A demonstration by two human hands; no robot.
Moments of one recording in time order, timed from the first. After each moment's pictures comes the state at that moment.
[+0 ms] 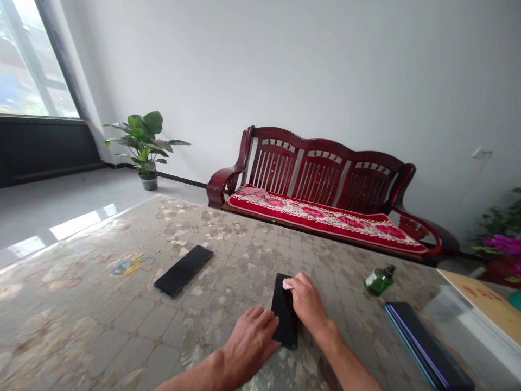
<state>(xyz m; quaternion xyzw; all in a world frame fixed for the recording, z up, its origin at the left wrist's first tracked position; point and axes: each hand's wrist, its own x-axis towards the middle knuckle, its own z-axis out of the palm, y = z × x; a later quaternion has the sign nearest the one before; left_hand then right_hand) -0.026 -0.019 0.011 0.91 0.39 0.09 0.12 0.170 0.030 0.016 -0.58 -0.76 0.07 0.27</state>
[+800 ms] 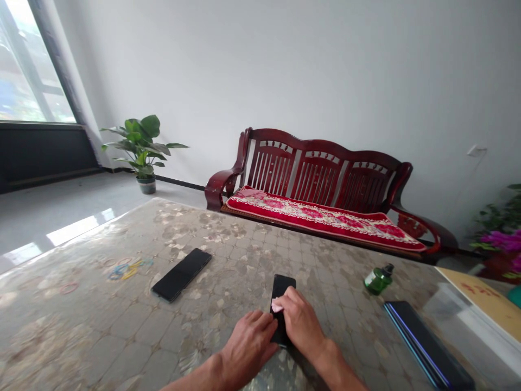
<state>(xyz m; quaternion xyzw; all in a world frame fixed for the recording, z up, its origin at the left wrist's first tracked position) -0.025 -0.018 0.004 0.91 0.39 0.10 0.13 0.152 -0.002 0.018 -0.55 -0.80 0.09 0.23</state>
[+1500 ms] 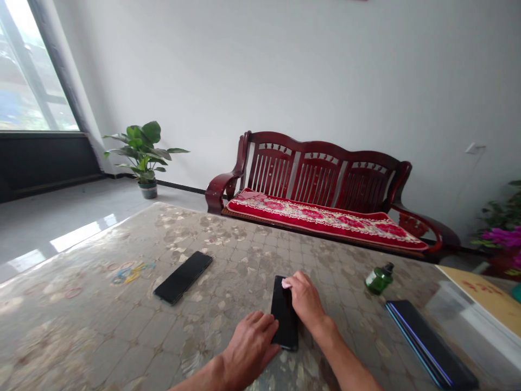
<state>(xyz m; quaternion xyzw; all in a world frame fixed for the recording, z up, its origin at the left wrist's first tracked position) -0.028 -0.018 -0.005 0.91 0.38 0.13 0.11 0.161 0.038 0.023 -0.58 -0.76 0.09 0.28</state>
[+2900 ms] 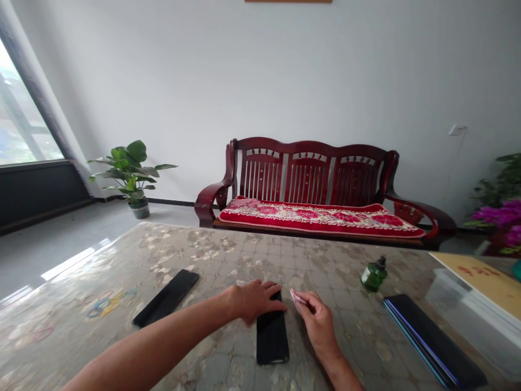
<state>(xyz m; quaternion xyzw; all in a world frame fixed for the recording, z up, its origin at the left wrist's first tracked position) -0.001 0.099 0.060 0.98 0.13 -0.12 0.02 0.198 0.012 -0.011 -0.53 -0.53 0.28 0.60</state>
